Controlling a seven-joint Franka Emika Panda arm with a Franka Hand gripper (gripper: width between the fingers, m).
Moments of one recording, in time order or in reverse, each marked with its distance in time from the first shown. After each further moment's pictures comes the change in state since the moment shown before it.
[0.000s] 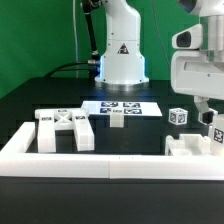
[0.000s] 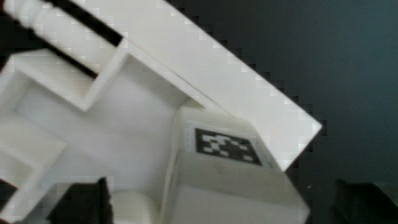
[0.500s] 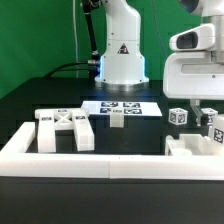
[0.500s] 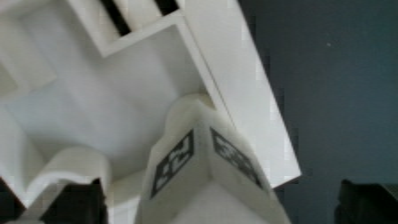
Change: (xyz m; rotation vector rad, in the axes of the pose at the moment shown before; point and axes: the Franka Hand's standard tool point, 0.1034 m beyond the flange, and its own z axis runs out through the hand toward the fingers) arm -0.002 -0.002 0.000 -0.005 0.005 -0.496
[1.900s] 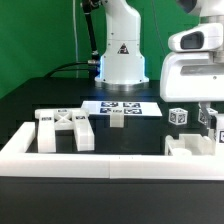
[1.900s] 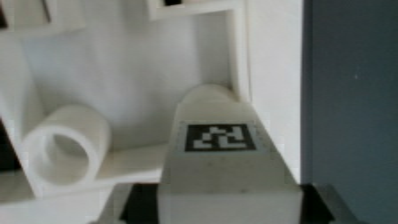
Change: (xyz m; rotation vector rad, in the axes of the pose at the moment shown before) arm 0.003 0.006 0.001 -0.014 0.005 -0.069
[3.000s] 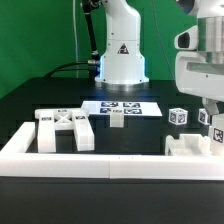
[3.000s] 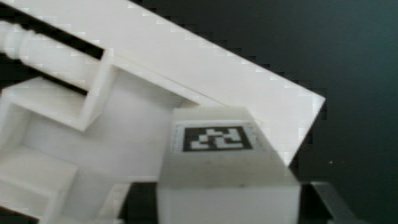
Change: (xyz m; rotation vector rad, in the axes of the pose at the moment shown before) arm -0.001 0.000 0.001 0.017 -0.020 0.891
